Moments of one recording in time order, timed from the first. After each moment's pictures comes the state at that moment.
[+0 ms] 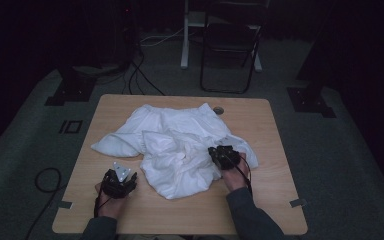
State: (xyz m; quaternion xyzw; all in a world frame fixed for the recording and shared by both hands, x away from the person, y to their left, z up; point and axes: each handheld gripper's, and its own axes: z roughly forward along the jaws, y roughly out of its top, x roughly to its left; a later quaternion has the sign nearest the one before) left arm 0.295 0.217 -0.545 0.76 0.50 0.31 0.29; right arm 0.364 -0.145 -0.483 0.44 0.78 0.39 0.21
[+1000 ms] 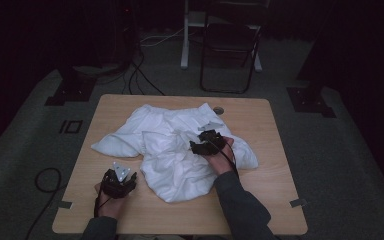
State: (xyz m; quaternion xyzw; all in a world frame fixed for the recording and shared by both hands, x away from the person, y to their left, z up) left arm 0.295 0.217 -0.545 0.75 0.50 0.31 0.29; right arm 0.414 -0.096 -0.468 0.42 0.81 0.36 0.20
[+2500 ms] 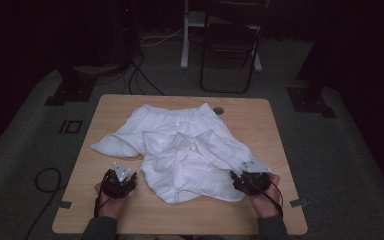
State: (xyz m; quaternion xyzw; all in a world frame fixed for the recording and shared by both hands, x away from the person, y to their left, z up) left arm 0.295 0.217 -0.545 0.75 0.50 0.31 0.29; right arm 0.293 -0.203 -0.474 0.41 0.80 0.32 0.29
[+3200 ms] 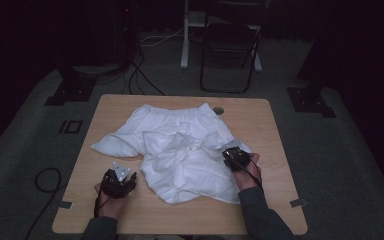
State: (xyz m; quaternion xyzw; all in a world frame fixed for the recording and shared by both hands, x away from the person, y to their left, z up) left arm 0.295 0.217 -0.545 0.75 0.50 0.31 0.29; right arm 0.368 -0.177 -0.499 0.46 0.81 0.22 0.30
